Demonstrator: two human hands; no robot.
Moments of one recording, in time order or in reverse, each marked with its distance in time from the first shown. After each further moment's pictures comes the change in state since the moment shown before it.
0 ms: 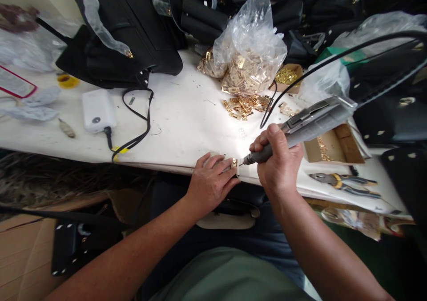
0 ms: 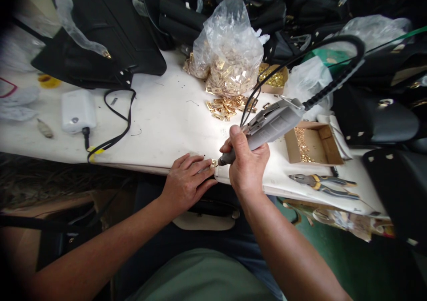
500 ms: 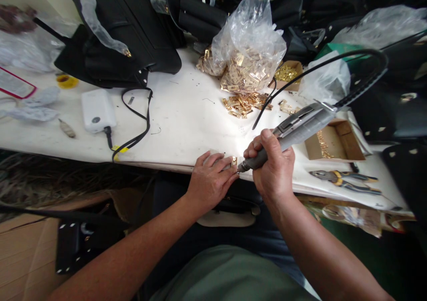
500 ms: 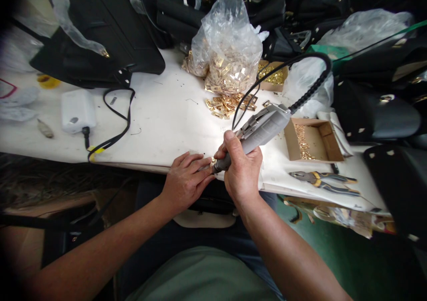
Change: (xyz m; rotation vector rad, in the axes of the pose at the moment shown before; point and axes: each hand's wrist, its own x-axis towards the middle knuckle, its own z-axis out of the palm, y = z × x) left_hand 0.001 0.000 -0.001 0.000 0.012 -0.001; right_hand -0.015 0.001 0.000 0.093 -0.036 0.147
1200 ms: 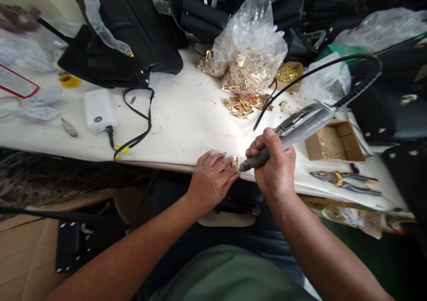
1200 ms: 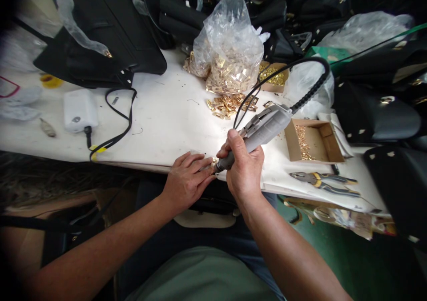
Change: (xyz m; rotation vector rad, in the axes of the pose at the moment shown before) left_hand 0.000 0.000 -0.001 0.003 -0.001 0.009; right_hand 0.002 -0.001 -0.001 0.008 -0.002 0.013
